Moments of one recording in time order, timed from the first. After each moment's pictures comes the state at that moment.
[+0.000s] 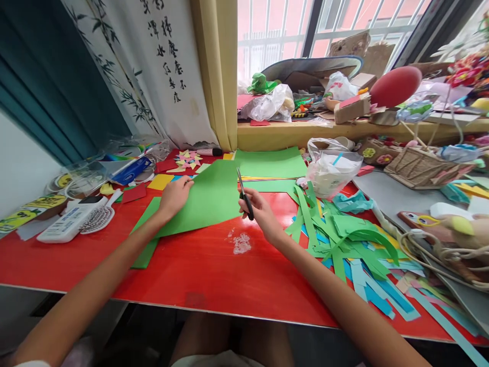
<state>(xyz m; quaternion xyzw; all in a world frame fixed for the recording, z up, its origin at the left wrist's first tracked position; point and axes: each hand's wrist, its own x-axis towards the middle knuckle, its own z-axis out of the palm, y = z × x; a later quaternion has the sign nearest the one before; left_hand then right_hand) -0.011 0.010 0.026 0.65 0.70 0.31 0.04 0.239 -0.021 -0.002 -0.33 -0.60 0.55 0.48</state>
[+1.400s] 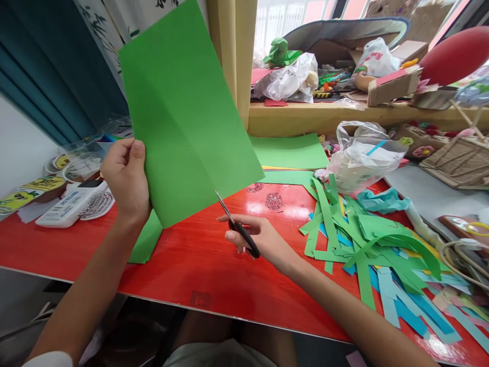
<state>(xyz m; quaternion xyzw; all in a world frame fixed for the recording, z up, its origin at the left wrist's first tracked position) -0.015 -0.033 0.068 0.52 0.52 0.67 -0.06 0.229 -0.070 0.015 -0.33 -0.60 0.67 0.29</state>
